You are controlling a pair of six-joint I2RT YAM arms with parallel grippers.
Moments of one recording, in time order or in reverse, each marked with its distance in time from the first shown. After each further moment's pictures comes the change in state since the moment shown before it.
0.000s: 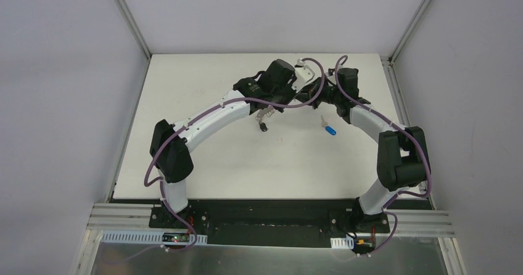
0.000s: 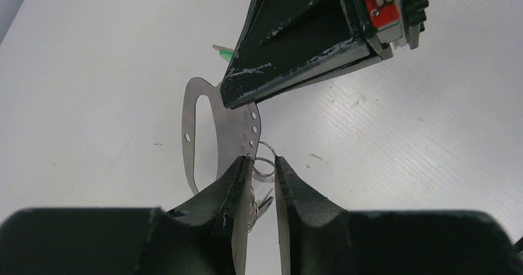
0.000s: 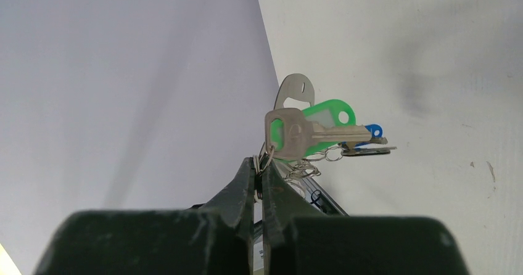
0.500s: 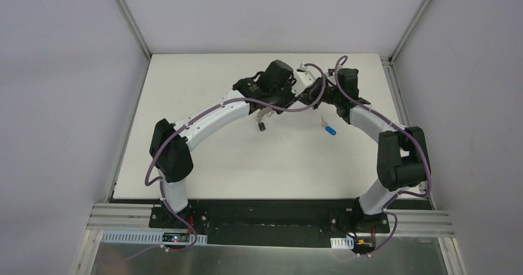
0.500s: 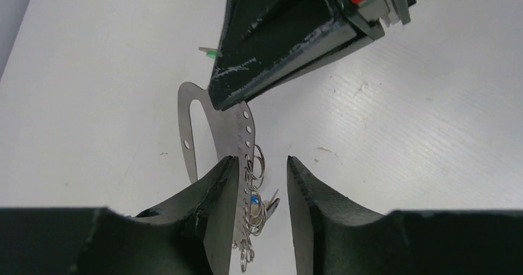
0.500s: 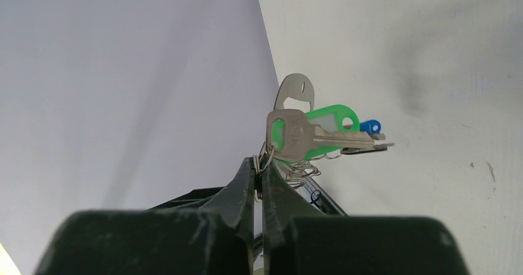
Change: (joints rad) left arm 0.016 0.003 0.018 -0.016 0.085 0.068; right arm 0.000 0.000 -0.001 0.003 0.000 0.000
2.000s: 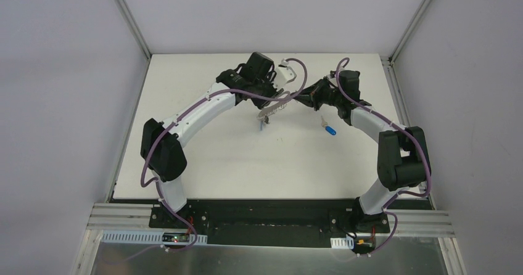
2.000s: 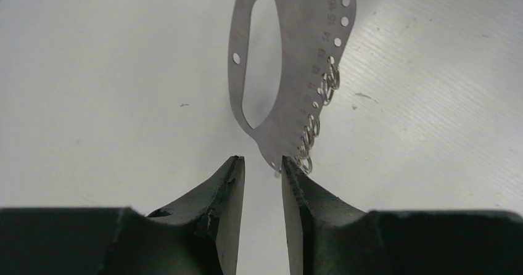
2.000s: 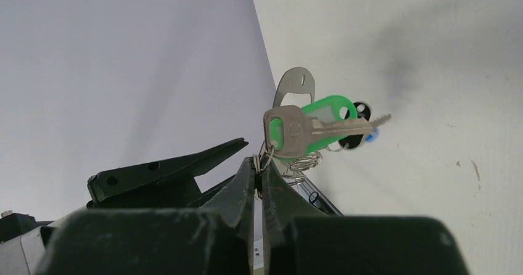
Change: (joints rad) left arm 0.118 -0.047 -0.055 -0.092 0.039 0.137; right arm -0.019 0.000 -0.032 0.023 0.001 0.002
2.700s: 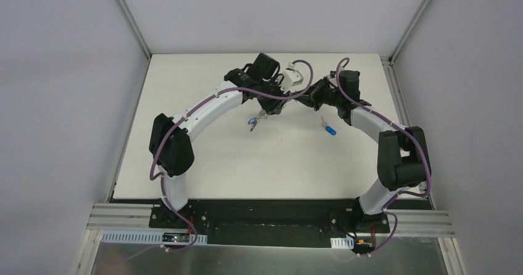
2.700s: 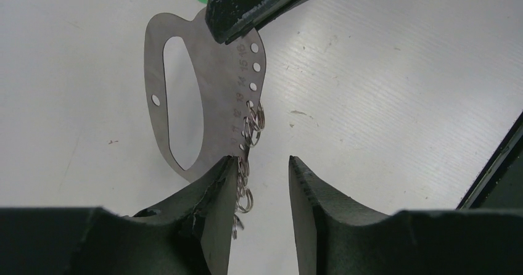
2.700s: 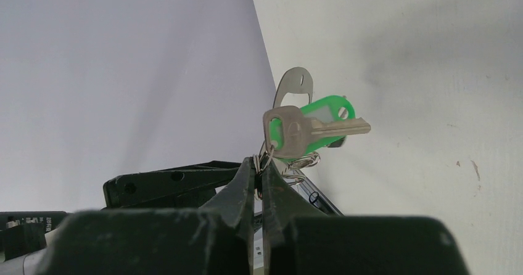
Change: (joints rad) left arm 0.008 0.072 0.047 -0.031 0.243 -0.092; right arm 0.000 0.000 0.000 0.000 0.000 0.000
